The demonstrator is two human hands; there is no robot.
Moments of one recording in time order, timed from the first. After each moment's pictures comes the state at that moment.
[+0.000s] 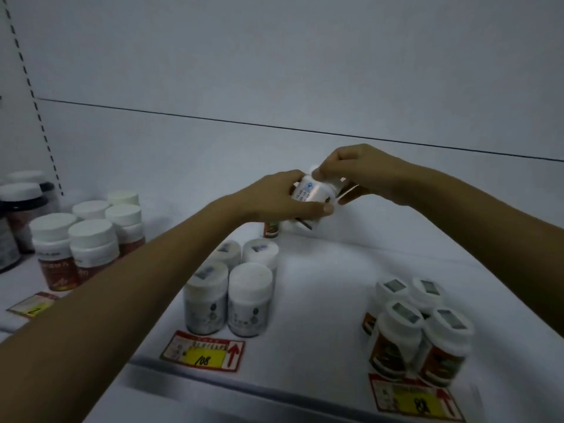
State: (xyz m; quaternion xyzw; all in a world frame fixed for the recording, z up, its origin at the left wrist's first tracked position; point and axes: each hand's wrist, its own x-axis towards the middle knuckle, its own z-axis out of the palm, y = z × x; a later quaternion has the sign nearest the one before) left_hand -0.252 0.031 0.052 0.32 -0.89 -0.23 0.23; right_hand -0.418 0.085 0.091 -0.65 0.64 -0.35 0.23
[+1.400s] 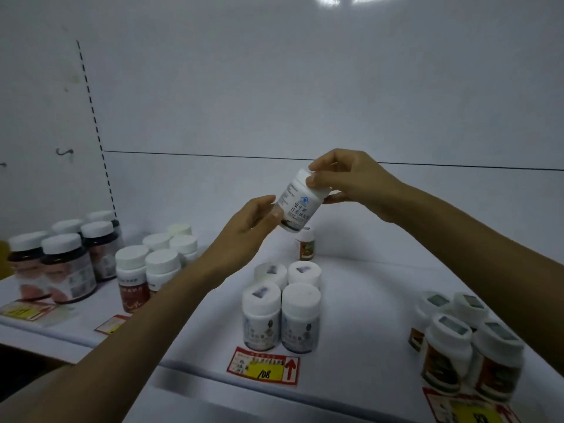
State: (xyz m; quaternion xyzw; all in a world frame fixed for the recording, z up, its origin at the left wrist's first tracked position) left_hand -0.151 0.045 0.028 0.30 -0.77 -0.37 0.43; right_hand -0.347 0.090 0.105 -0.65 0.53 -0.49 0.24
